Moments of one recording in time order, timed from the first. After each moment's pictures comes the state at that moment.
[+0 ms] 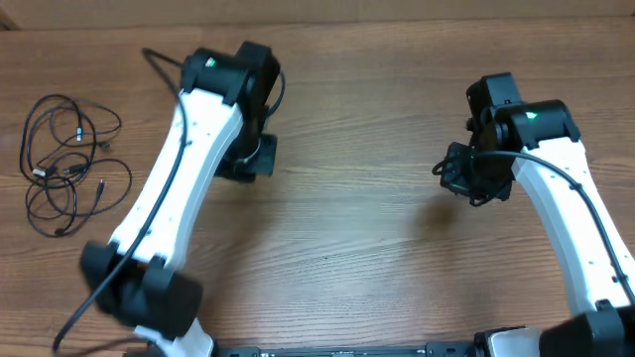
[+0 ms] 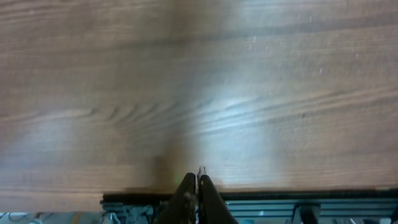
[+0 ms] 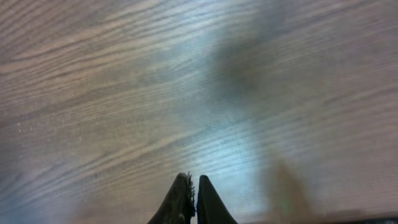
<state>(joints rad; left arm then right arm) -0.33 1.81 1.85 -1.69 -0.04 -0.25 0.15 1.54 1.42 -1.37 -0.08 0.46</state>
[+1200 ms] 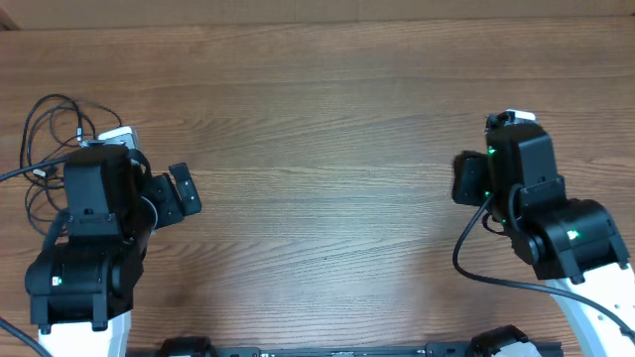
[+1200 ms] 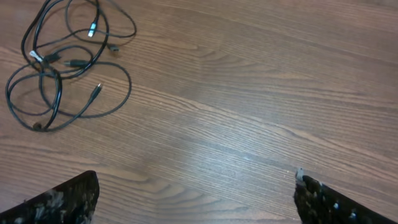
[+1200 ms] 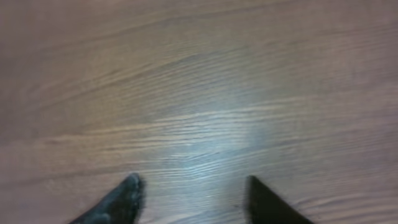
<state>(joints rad) 0.02 0.98 1.26 -1.12 -0.12 -0.25 0.28 1.08 1.20 -1.02 0.18 0.40</state>
